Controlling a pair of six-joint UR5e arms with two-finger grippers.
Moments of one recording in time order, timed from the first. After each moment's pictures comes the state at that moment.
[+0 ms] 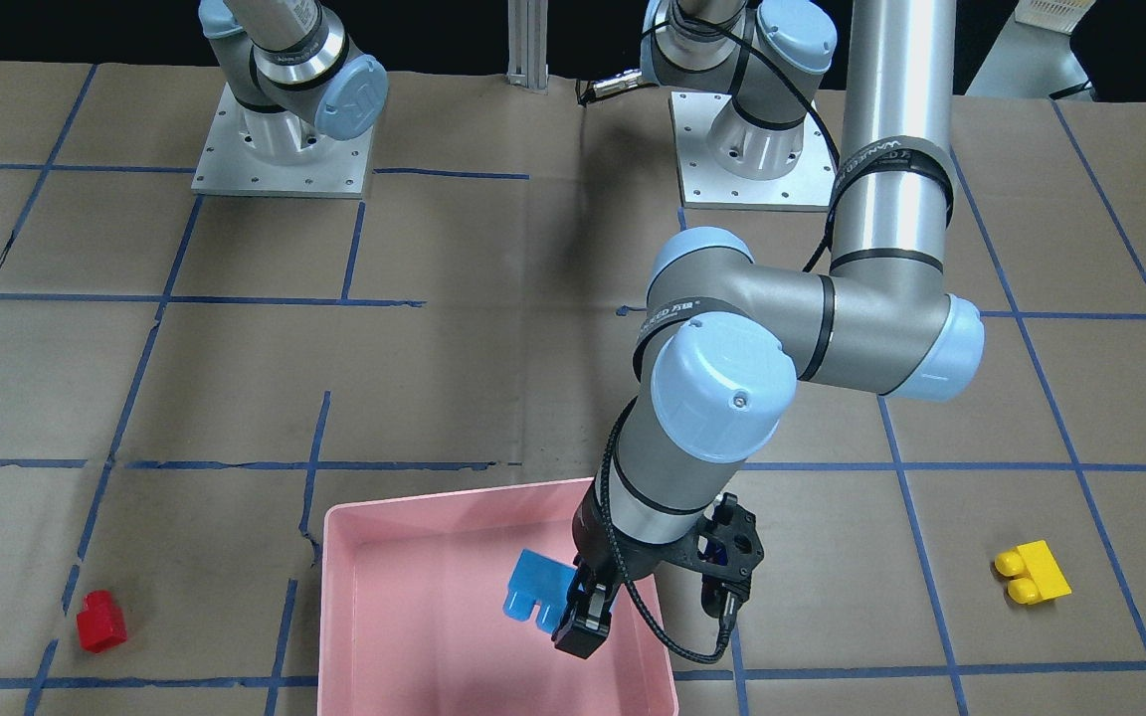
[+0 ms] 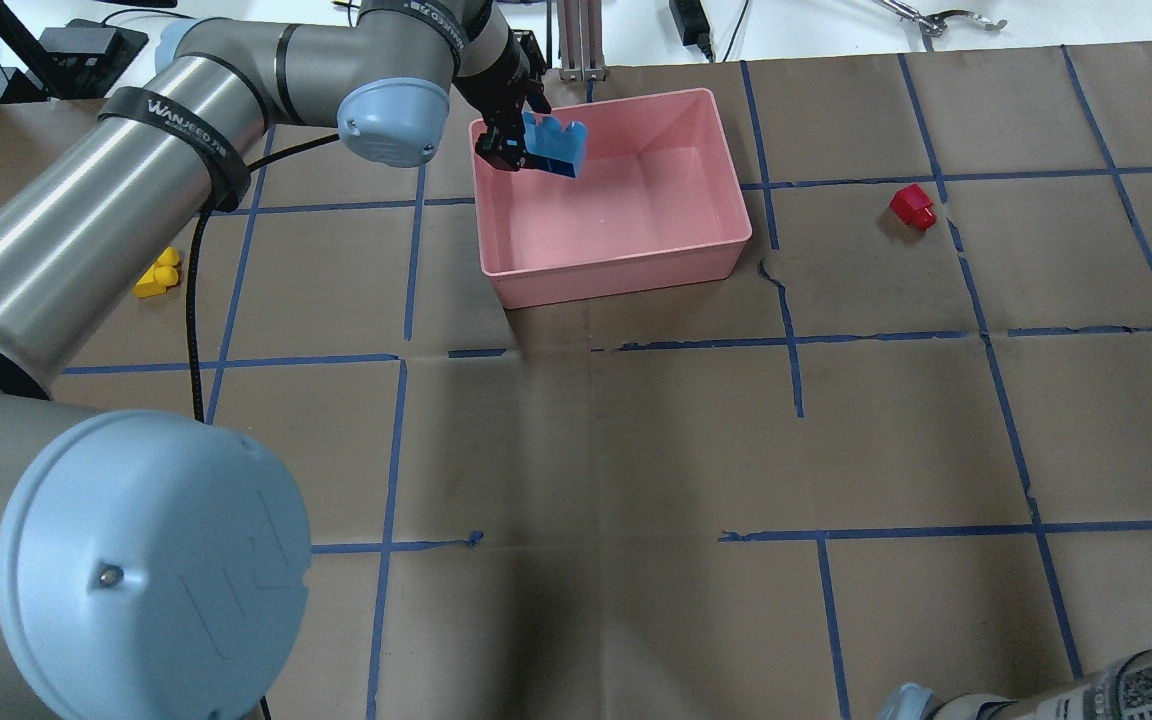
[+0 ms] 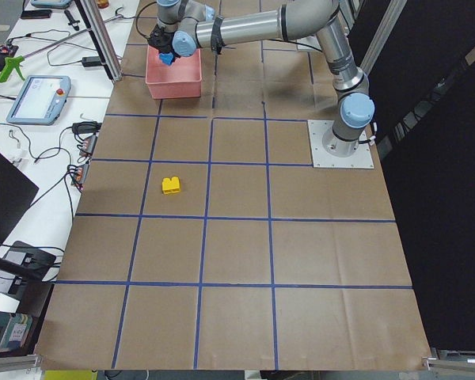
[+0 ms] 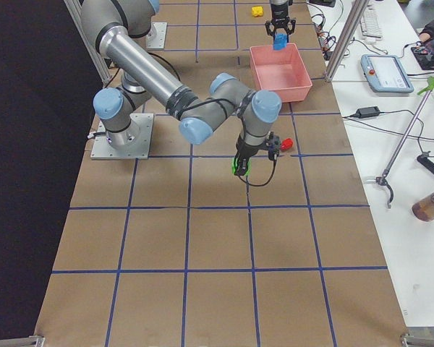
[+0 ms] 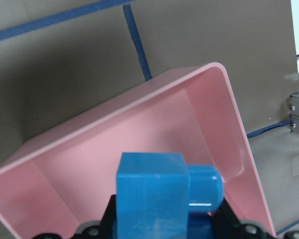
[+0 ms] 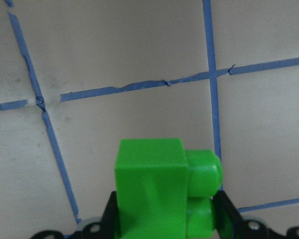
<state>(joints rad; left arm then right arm) -1.76 -2.21 -1.23 -1.01 1.39 -1.47 0.95 -1.28 1.48 -1.64 -1.69 -0.45</state>
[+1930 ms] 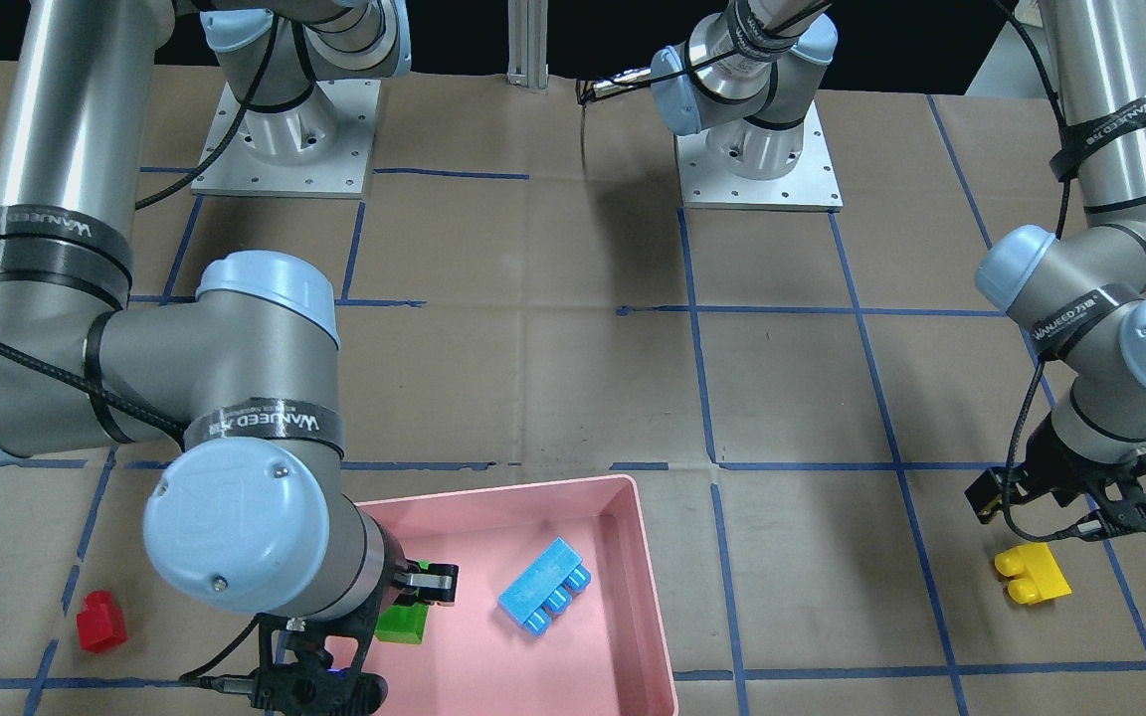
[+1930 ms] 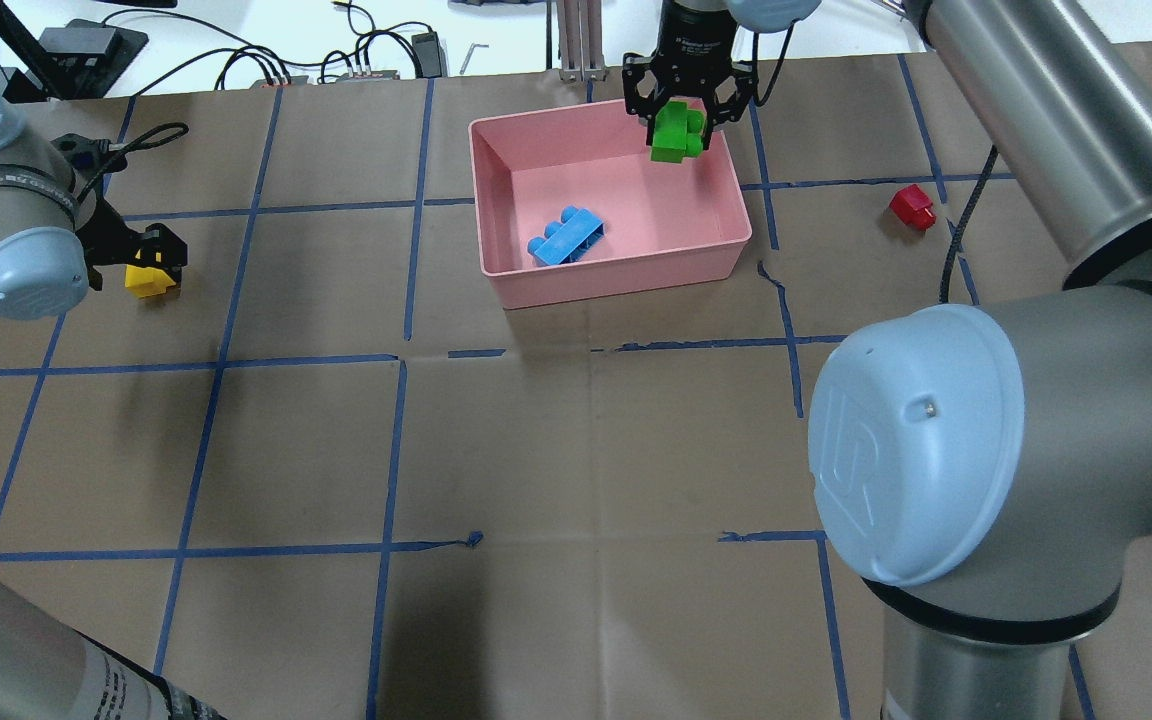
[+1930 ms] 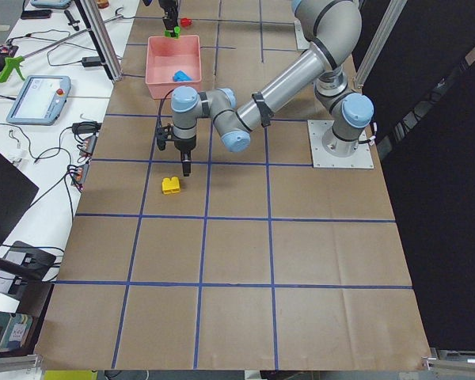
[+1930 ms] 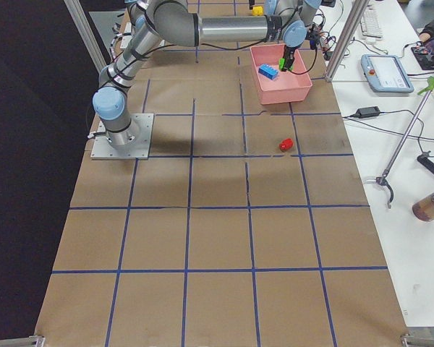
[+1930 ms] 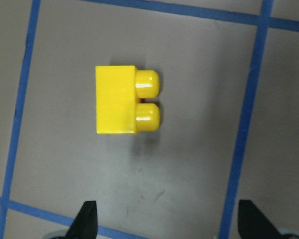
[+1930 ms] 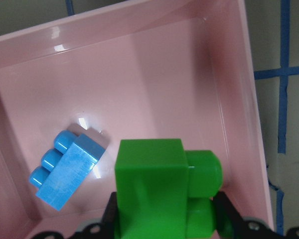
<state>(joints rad) -1.11 -2.05 -1.72 -0.74 1.67 0.35 1.73 -0.79 0.87 -1.57 -1.48 0.26</state>
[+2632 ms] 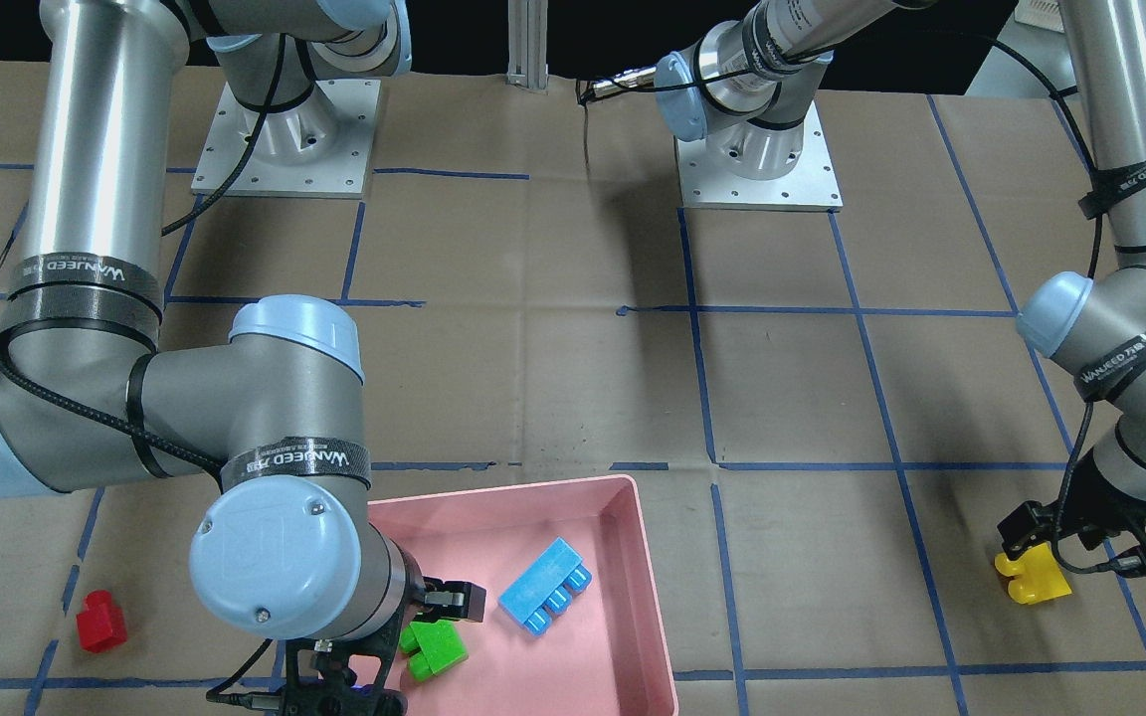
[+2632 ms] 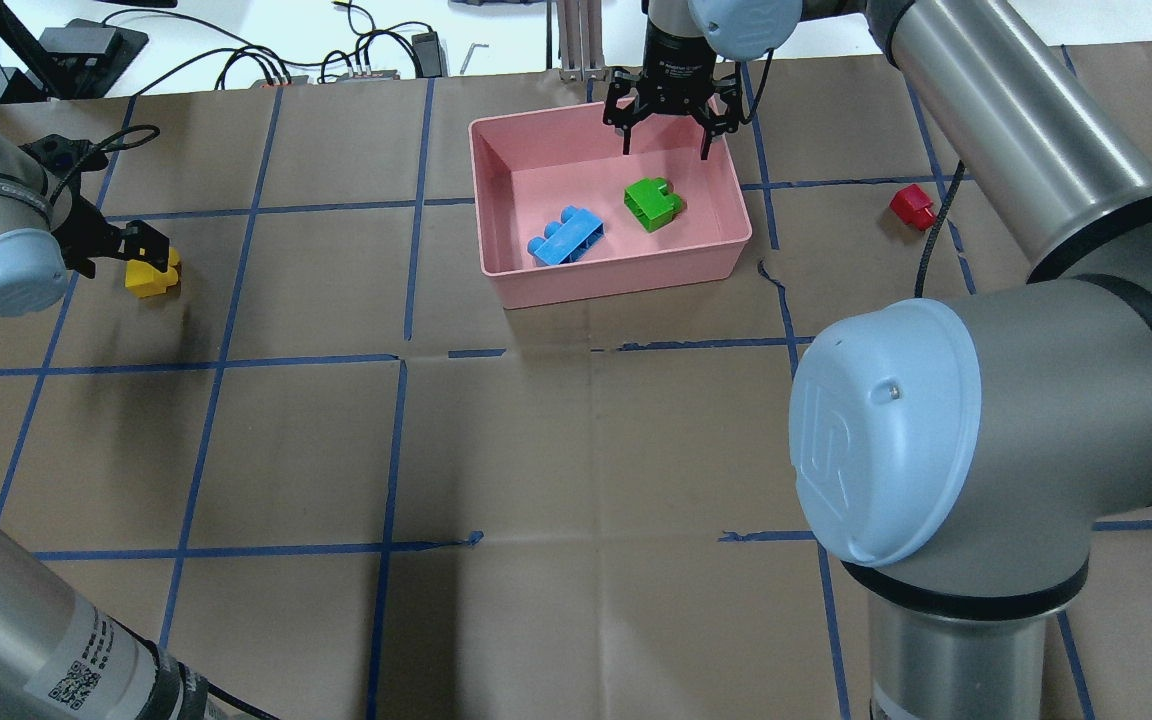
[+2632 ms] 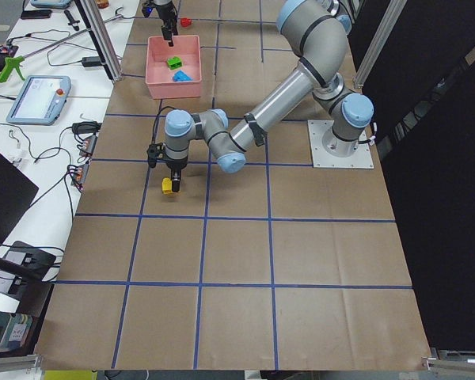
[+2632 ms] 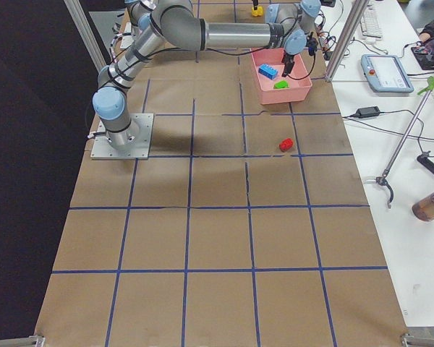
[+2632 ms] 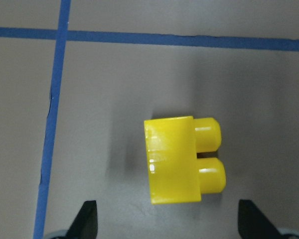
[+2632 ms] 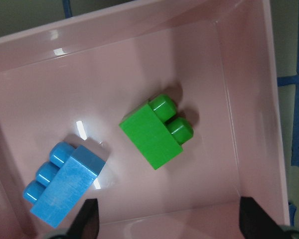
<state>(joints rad) -1.06 -2.16 -1.62 -0.75 1.55 0.42 1.73 -0.77 0.87 -1.60 -1.49 0.27</state>
